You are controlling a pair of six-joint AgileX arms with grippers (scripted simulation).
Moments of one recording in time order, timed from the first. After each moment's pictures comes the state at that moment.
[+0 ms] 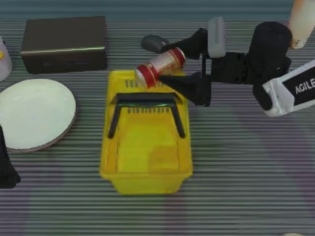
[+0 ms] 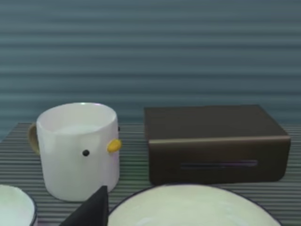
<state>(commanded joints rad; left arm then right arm) 0.00 0.00 0.00 0.00 0.00 0.00 0.32 2.34 1.29 1.08 -1.12 0.03</state>
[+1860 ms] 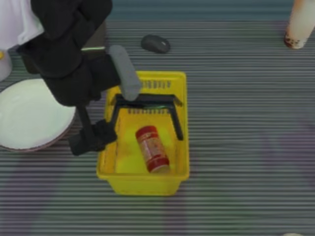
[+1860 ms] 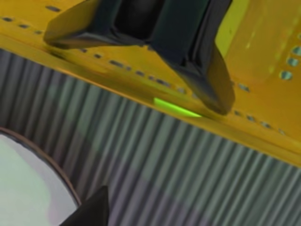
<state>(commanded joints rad) -0.51 1.67 1.45 -1.22 0.06 0.72 0.08 0.61 0.26 0.25 -0.27 -0.01</state>
